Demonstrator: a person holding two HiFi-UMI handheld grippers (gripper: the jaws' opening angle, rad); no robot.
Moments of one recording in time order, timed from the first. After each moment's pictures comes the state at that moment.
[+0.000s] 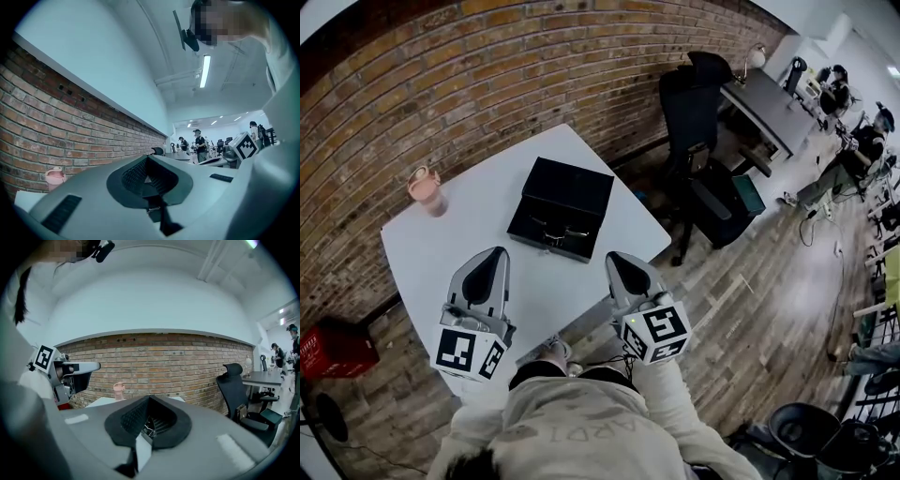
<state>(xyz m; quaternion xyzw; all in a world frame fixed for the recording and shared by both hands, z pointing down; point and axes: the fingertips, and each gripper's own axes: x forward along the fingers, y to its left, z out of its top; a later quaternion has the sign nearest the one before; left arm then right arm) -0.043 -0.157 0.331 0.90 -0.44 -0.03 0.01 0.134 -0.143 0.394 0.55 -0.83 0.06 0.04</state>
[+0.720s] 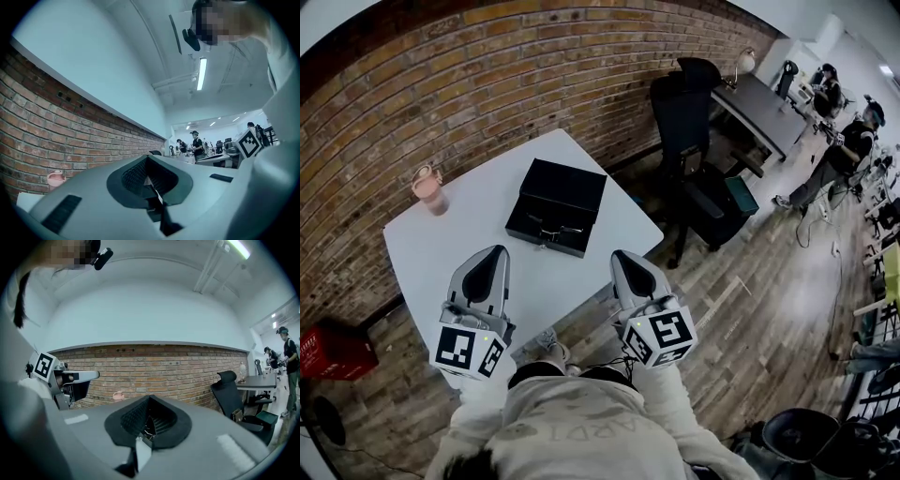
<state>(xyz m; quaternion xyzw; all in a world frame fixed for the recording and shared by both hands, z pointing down) -0.040 -0.116 0.312 0.90 -0.43 -0.04 -0.01 0.144 -0.095 0.356 0.57 -0.82 0.04 -0.01</state>
